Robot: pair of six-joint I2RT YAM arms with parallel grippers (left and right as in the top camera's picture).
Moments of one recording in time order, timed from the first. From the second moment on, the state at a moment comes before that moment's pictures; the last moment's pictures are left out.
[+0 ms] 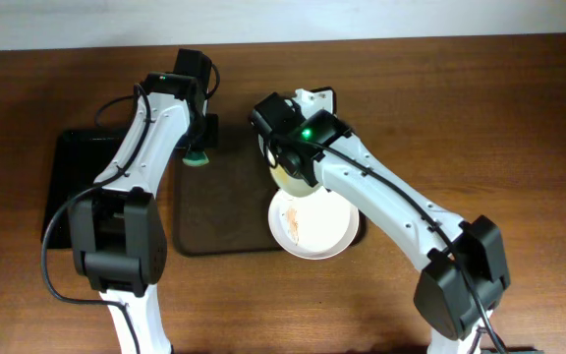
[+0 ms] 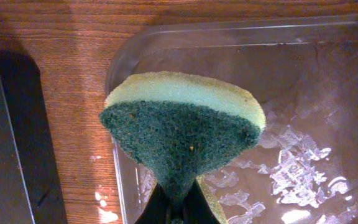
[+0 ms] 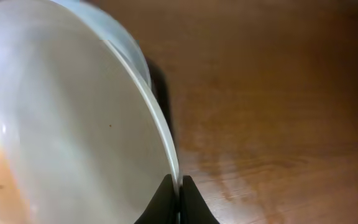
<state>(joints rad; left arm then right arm) -0.18 2.11 1.79 -1.07 -0.15 -0.16 0.67 1.94 1.74 -1.13 0.70 0.57</state>
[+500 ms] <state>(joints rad) -0.18 2.11 1.79 -1.07 -0.15 -0.16 1.00 1.87 1.74 -1.12 1.35 0.57</state>
